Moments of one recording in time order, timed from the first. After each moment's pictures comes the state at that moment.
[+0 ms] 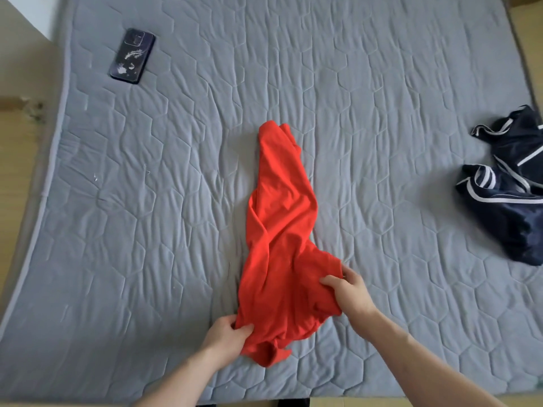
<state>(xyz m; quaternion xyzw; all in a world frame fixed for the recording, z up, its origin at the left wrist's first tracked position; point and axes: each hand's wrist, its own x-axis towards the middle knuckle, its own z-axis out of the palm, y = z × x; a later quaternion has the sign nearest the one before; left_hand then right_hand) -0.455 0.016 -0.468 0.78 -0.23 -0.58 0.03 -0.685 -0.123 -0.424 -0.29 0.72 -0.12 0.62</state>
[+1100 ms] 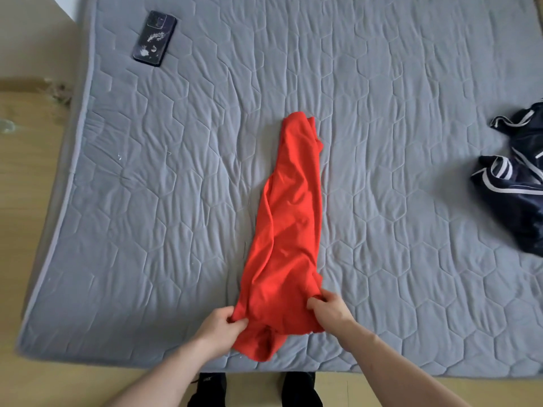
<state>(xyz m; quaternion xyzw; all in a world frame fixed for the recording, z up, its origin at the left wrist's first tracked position) -0.421 0.058 -0.450 0.75 -0.27 -0.60 0.04 -0.654 -0.046 -0.451 -0.34 0.72 0.08 0.60</state>
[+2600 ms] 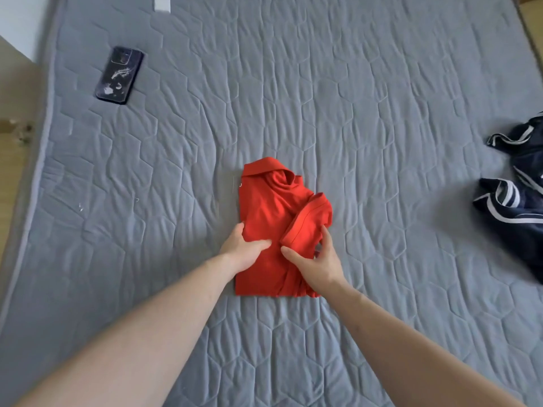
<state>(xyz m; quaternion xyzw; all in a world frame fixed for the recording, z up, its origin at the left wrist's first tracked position) -0.426 -0.212 -0.467 0.78 -0.26 -0.55 0.14 -0.616 -0.212 -0.474 -0.43 0.70 -0.12 0.56</state>
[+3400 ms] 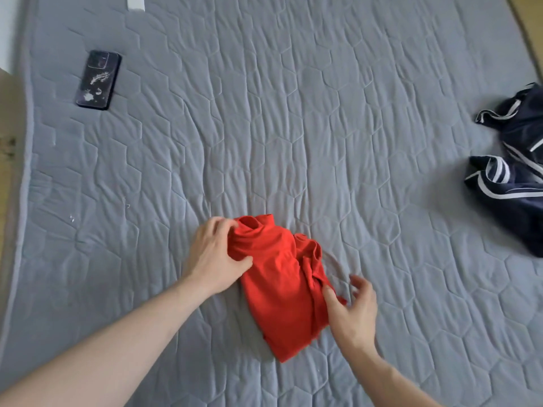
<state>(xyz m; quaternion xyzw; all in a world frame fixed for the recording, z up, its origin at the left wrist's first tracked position) -0.394 -0.178 -0.457 0.73 -0.62 -0.27 0.11 -0.659 -0.118 -0.457 -0.32 0.84 -0.18 0.39</state>
